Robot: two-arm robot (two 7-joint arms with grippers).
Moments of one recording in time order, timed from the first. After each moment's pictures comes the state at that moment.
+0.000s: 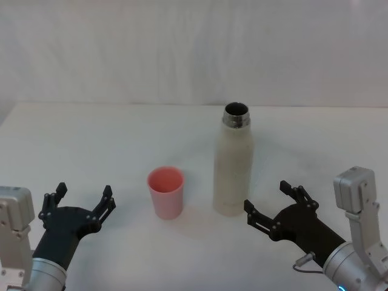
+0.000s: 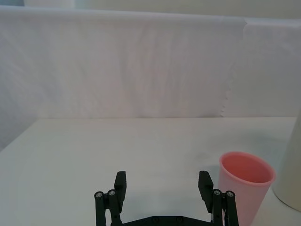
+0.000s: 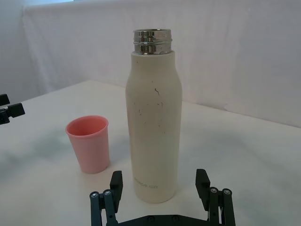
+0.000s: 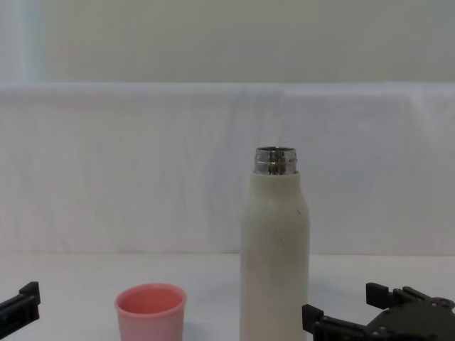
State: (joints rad) left arm 0.27 0.24 0.04 -1.85 -0.25 -0.02 -0.02; right arm -0.07 0.27 -0.31 -1.76 0.22 0.09 0.27
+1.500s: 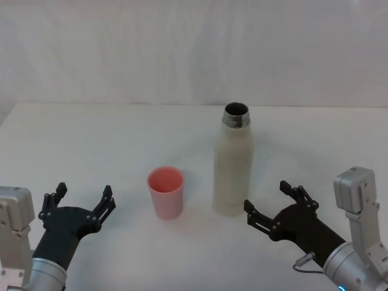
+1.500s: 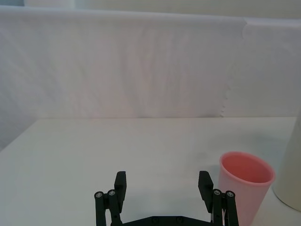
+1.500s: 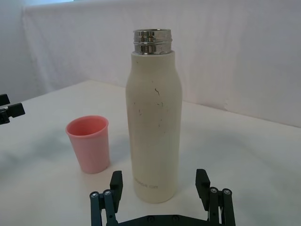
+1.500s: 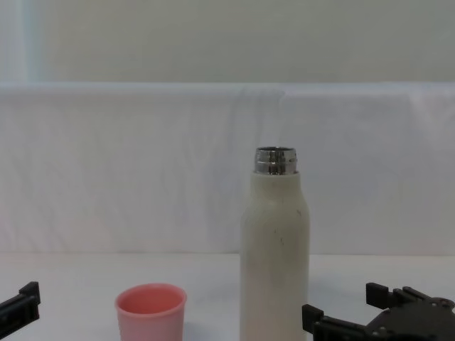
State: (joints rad) left arm 0.27 0.24 0.04 -1.85 -0.25 -0.02 -0.02; right arm -0.07 0.27 -0.31 -1.76 0.22 0.09 0.27
